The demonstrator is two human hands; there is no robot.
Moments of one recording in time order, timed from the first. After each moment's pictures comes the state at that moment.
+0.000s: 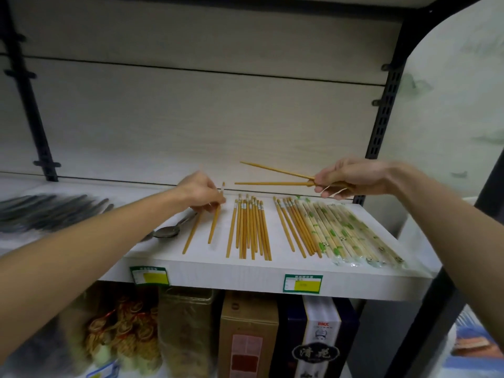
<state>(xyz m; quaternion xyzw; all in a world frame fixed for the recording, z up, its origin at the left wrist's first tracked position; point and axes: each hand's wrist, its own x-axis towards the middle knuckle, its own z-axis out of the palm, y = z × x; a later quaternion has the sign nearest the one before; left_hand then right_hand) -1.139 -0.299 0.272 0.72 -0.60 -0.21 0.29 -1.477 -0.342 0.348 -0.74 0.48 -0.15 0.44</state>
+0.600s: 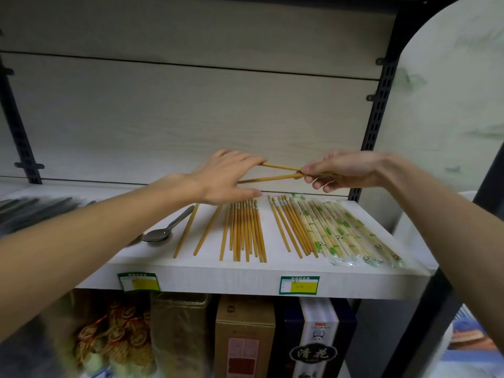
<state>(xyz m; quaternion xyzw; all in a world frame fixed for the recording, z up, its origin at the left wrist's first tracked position) -1.183 -0.303 0.304 0.49 -0.84 0.17 0.15 -1.467 -0.349 0.352 -0.74 0.44 -0.15 0.48</state>
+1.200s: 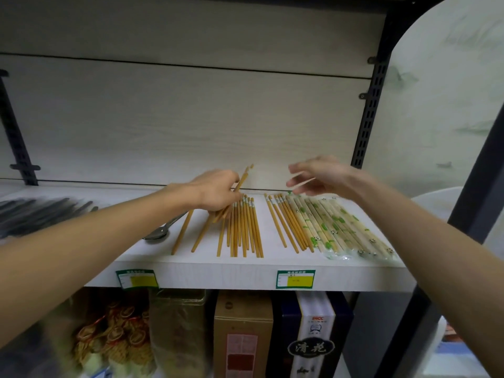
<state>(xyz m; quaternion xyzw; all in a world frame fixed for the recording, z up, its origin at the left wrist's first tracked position) -1.190 -0.289 0.292 0.61 -0.78 -0.01 0.14 -1.444 -0.338 0.321 -0.69 0.50 -0.30 0.42</state>
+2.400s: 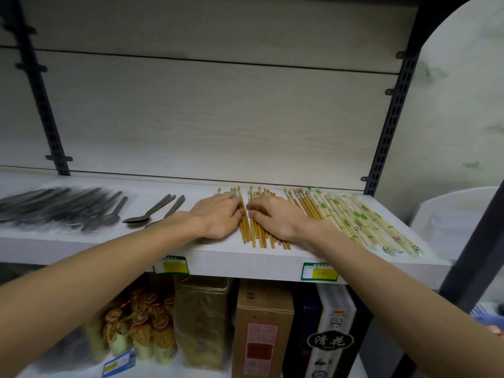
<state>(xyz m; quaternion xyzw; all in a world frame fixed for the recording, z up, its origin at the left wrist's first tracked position) -1.150 -0.266 0.227 0.65 -0.76 0.01 0.08 -1.332 -0.309 0.224 -0.90 0.40 -0.15 0.04</state>
